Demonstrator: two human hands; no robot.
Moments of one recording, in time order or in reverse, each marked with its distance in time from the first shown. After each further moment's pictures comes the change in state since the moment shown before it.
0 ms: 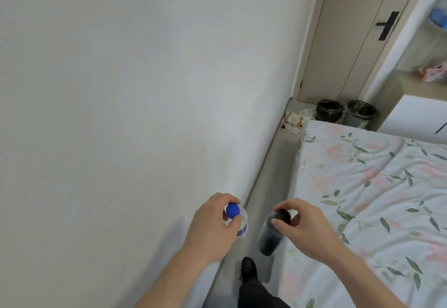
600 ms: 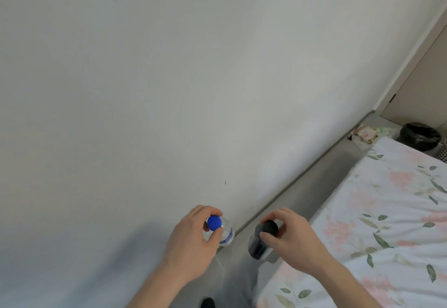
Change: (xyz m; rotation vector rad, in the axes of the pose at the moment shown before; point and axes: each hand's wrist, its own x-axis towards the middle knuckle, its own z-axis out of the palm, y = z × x) left_hand -0.219 0.024 0.038 0.085 0.315 -0.365; right_hand -0.097 0.021 0.021 -0.102 -0.427 -0.302
